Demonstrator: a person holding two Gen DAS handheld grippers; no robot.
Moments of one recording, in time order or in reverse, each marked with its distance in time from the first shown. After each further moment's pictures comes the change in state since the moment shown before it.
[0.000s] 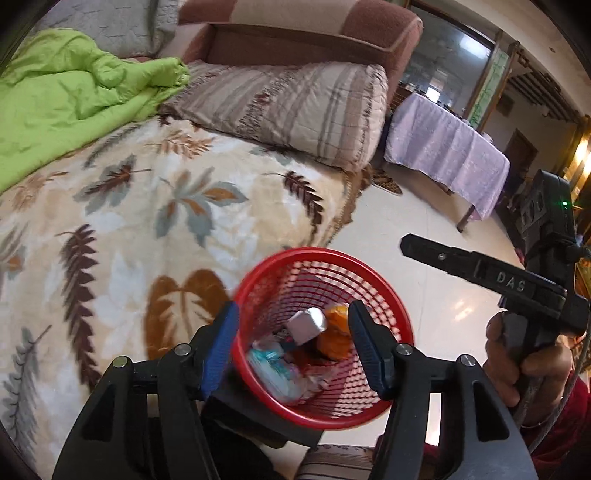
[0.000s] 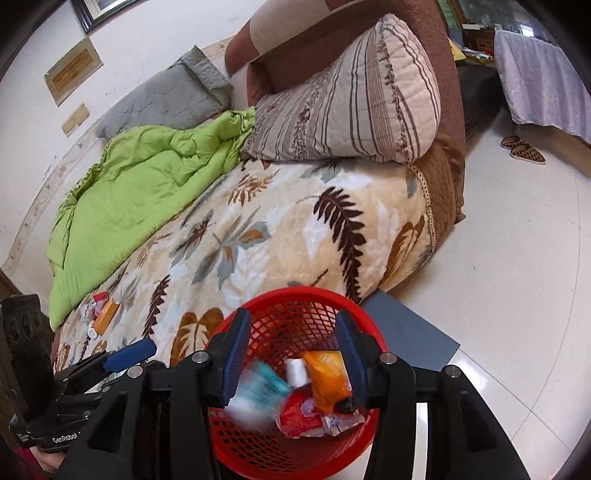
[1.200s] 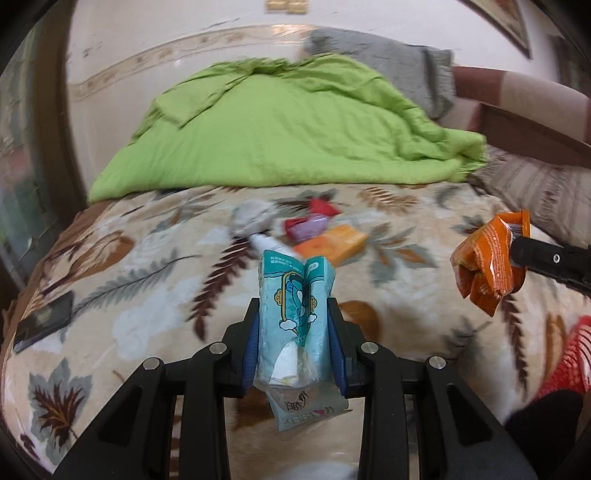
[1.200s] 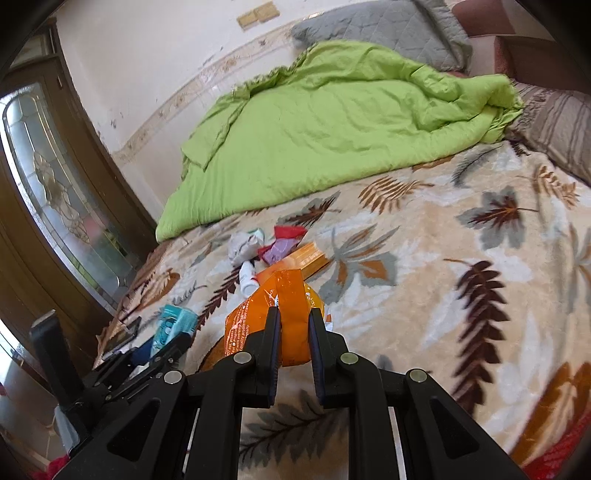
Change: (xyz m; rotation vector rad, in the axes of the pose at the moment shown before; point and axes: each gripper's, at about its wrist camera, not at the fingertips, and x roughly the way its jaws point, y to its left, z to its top) left arm -0.181 0.249 -0.100 -0.316 -0.277 0.824; right arm 0.144 0.344 -0.066 -0.379 0.136 0.497
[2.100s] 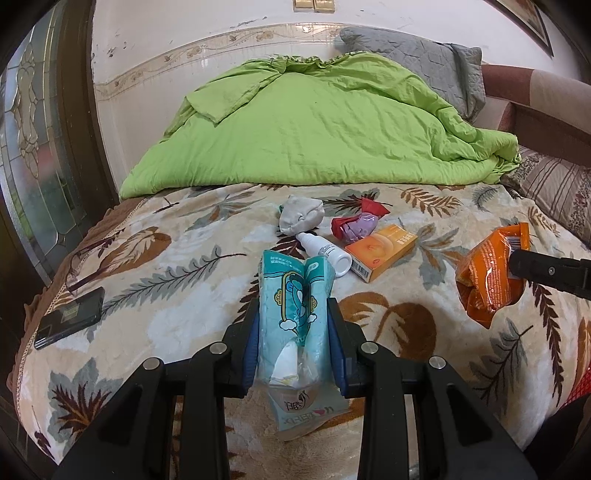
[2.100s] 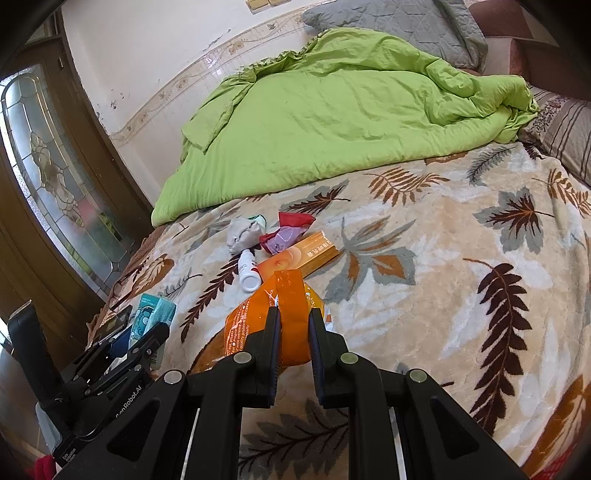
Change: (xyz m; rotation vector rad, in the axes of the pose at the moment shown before) left arm 0.013 0.038 -0.002 -0.034 0.008 0.144; right arm 0.041 0.015 -0.001 -0.044 0.053 -0.009
